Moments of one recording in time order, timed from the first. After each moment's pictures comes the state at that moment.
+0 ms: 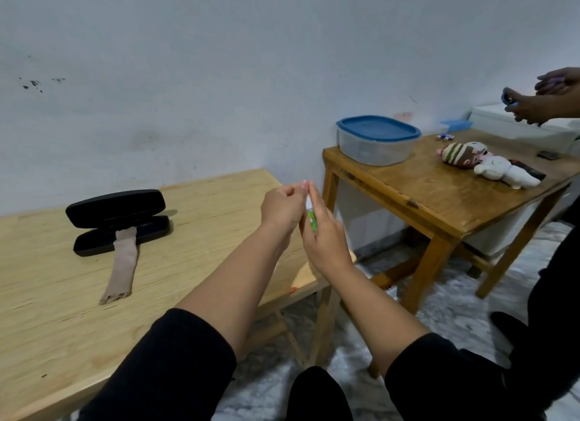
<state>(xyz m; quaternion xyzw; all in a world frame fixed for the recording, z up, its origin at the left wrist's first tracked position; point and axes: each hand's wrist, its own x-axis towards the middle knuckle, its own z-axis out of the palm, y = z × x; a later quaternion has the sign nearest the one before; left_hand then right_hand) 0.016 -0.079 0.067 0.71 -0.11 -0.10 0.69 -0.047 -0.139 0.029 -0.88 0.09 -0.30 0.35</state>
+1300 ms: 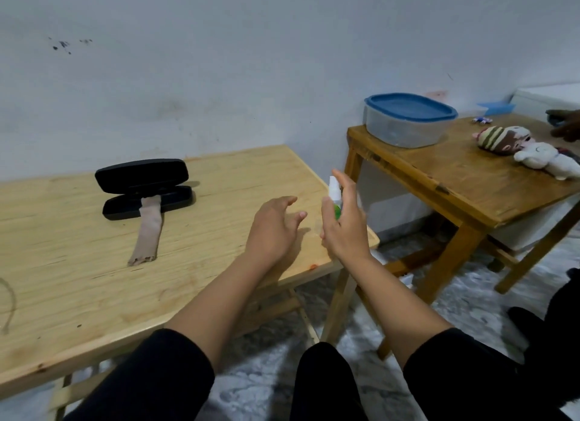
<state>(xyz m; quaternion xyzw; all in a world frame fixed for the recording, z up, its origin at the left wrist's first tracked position) 0.011 -0.013 0.007 0.88 -0.24 0.05 0.41 -0.049 -0.128 0.012 -0.84 0.10 -0.33 0.43</state>
